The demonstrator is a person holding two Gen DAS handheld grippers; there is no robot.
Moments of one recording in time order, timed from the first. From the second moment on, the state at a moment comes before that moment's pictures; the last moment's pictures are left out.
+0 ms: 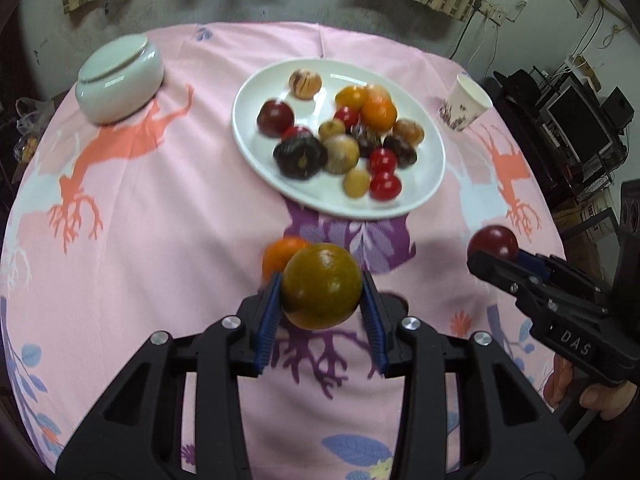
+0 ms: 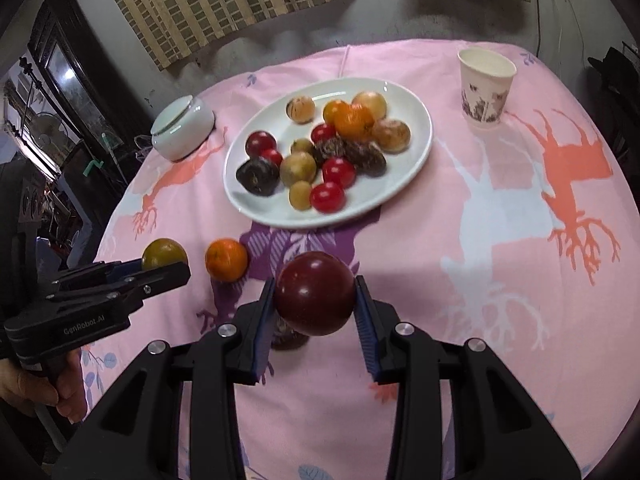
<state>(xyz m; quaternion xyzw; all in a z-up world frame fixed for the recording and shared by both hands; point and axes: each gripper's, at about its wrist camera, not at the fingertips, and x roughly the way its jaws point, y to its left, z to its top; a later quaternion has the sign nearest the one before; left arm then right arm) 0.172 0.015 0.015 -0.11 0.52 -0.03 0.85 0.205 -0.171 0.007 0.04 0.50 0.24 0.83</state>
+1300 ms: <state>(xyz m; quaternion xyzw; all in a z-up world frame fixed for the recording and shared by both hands) 0.181 0.050 0.006 -0.10 0.52 0.08 0.84 0.216 -0.202 -0.022 0.13 0.54 0.17 0.81</state>
